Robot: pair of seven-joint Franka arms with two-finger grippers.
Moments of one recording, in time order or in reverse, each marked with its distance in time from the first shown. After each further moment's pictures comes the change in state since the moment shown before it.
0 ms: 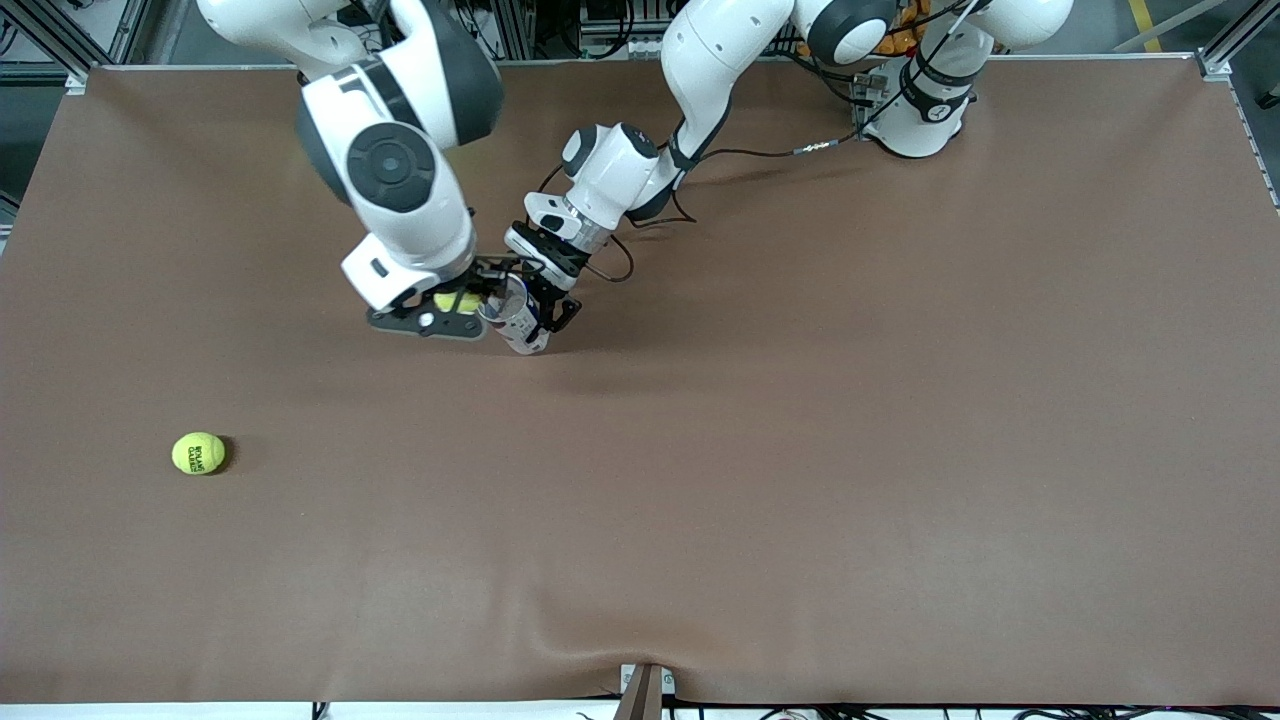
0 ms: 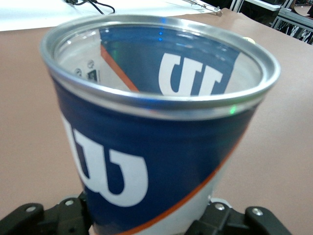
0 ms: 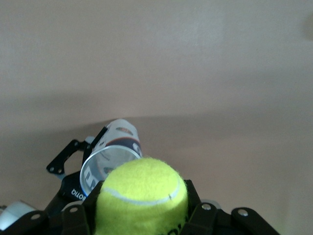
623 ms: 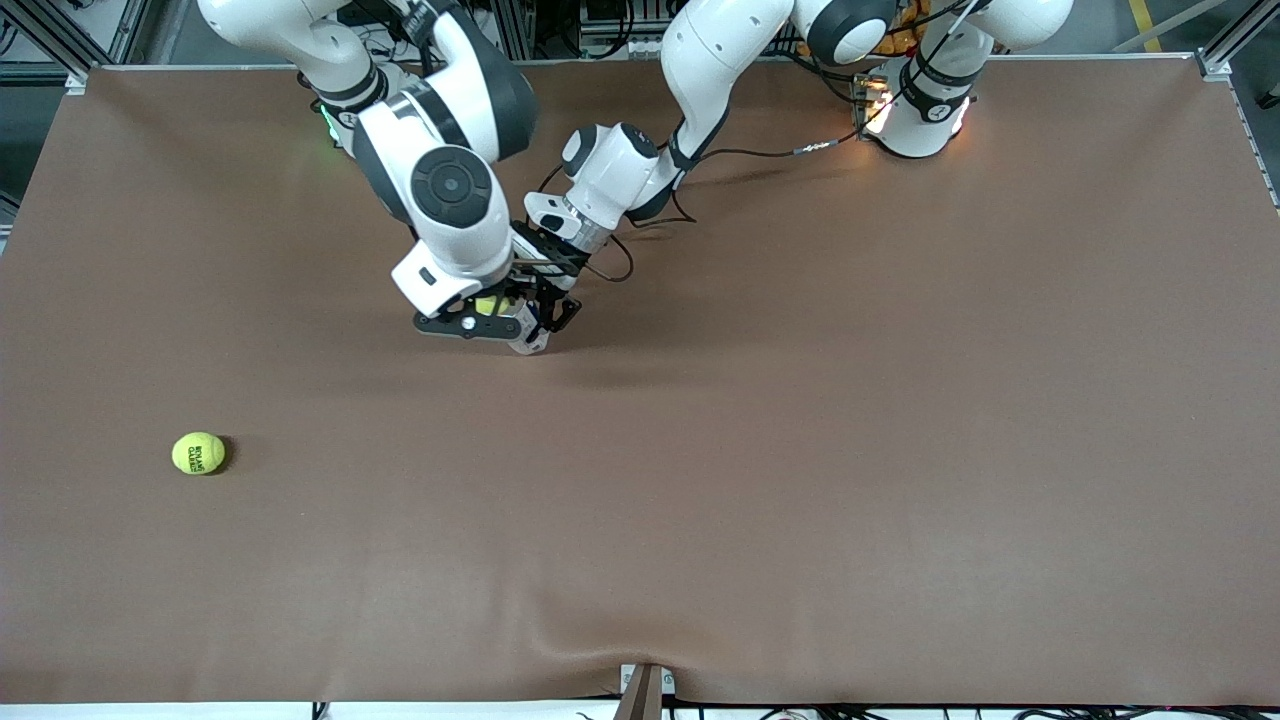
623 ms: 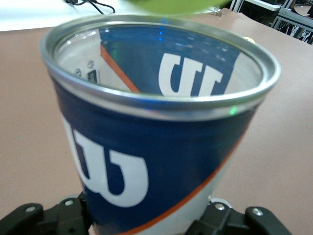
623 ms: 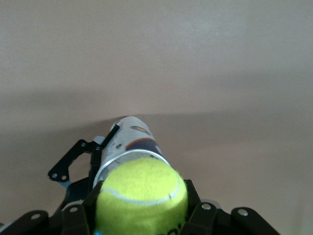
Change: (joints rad) left arm -0.001 0.000 0.001 0.000 0.000 0.000 0.000; right arm 0.044 0.058 0.000 -0.044 0.002 0.097 0.037
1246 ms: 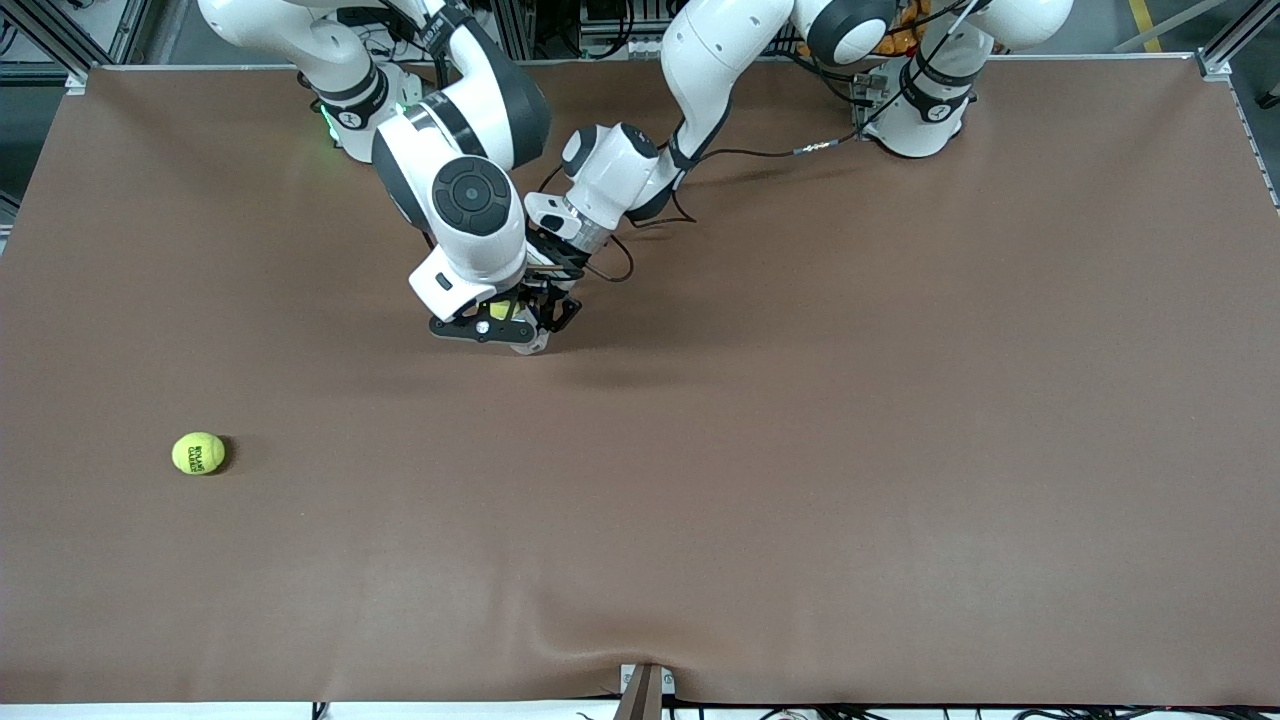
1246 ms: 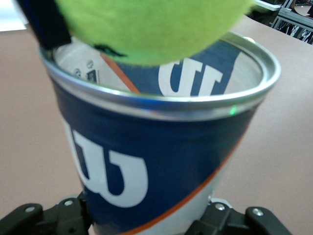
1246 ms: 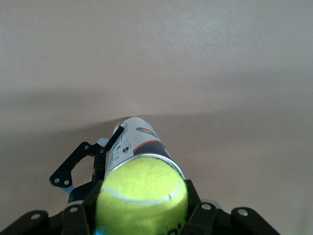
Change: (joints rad) left arm 0.000 0.001 0.001 0.000 0.000 0.000 0.000; right arm 0.008 0.015 -0.003 0.001 0.000 0.010 0.010
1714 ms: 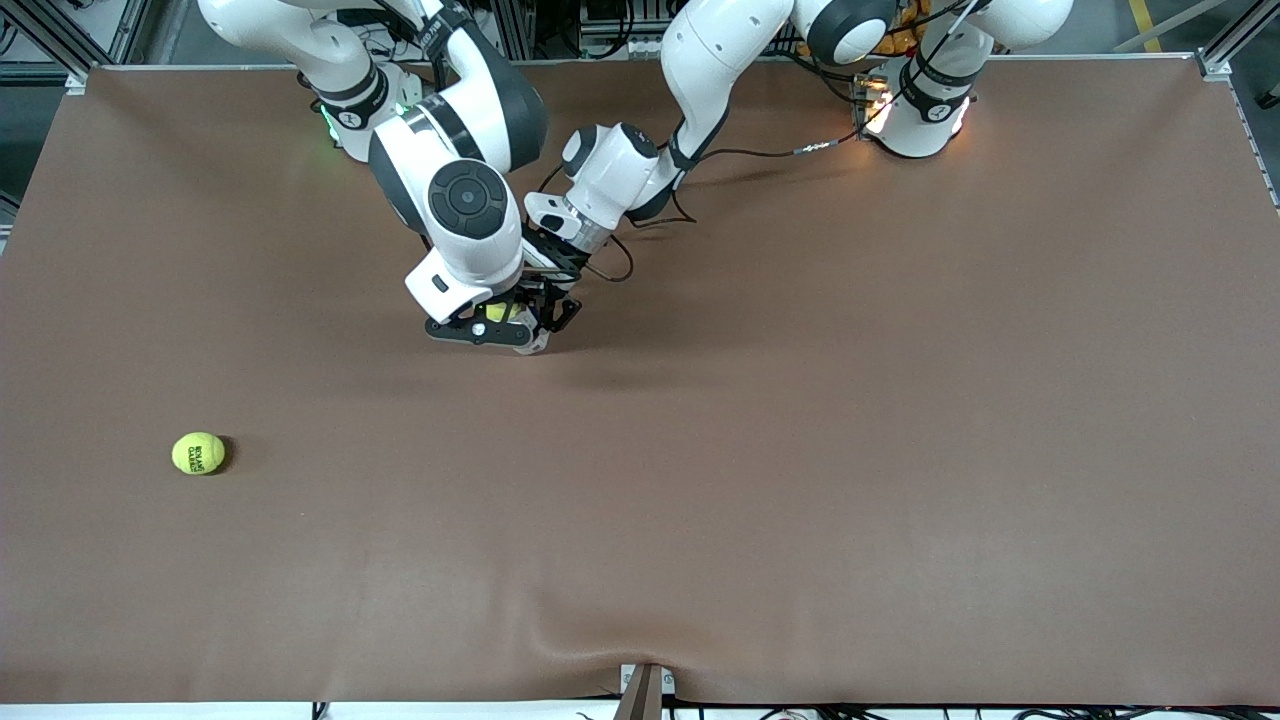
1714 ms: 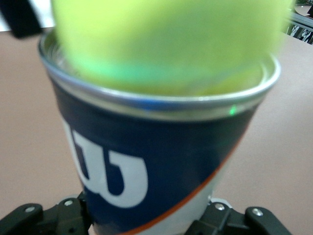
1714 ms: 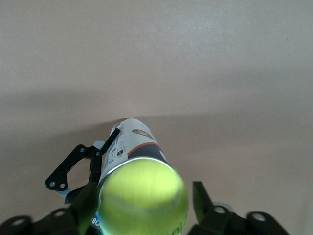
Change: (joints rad) left arm 0.000 0.000 0.000 0.000 0.000 0.001 0.000; right arm 0.000 0.001 -0.009 -0.001 0.000 -0.002 0.001
